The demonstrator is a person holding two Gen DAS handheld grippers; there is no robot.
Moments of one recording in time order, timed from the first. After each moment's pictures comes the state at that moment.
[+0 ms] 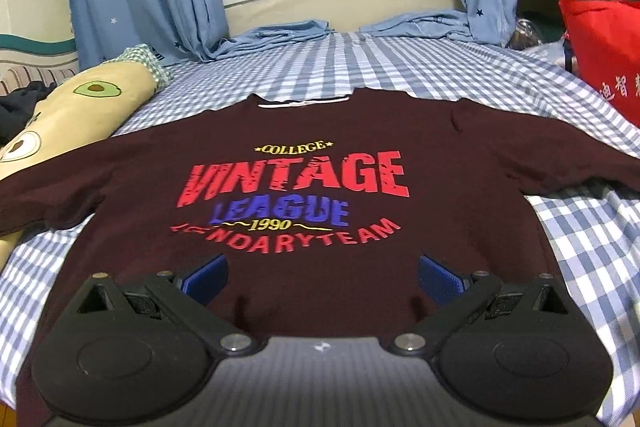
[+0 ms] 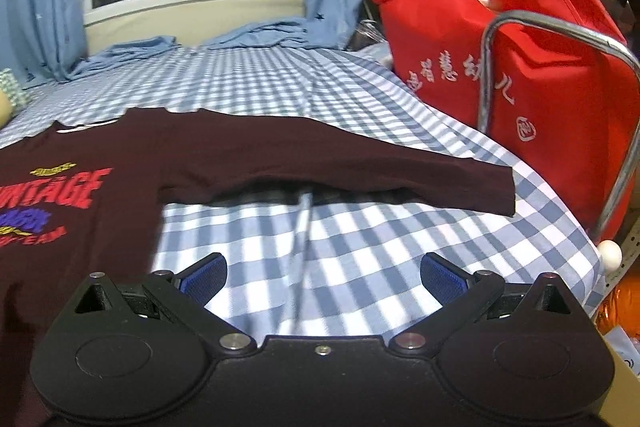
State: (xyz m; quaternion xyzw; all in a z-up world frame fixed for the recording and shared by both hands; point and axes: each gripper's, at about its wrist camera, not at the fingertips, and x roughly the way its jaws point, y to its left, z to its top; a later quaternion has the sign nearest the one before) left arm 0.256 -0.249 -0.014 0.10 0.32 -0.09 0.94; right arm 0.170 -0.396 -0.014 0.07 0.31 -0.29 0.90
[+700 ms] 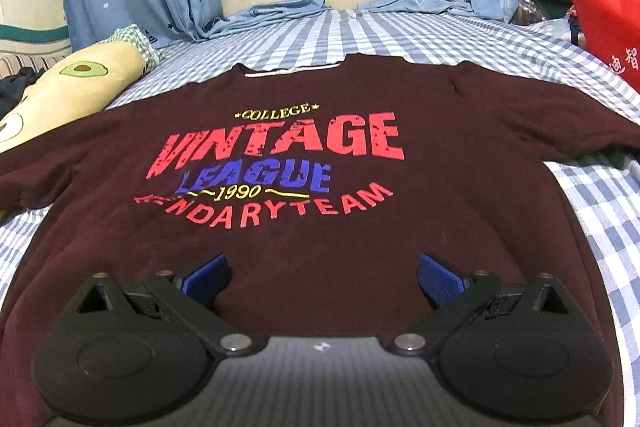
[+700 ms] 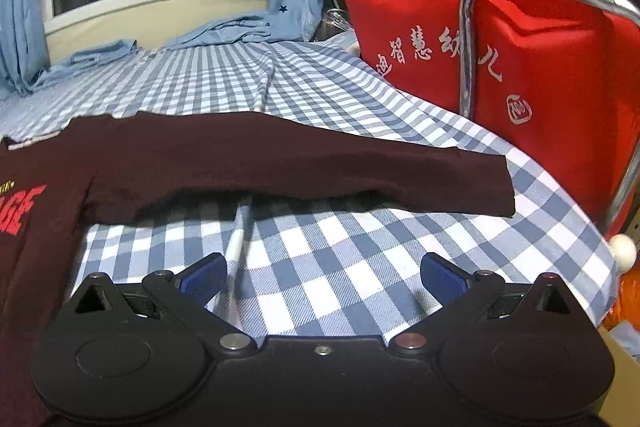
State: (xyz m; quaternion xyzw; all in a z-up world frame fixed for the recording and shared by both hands) left arm 0.272 -0.263 -0.060 0.10 0.35 -0.08 0.93; right arm 0.197 -0.451 -0.048 0.11 0.29 -0.32 0.90
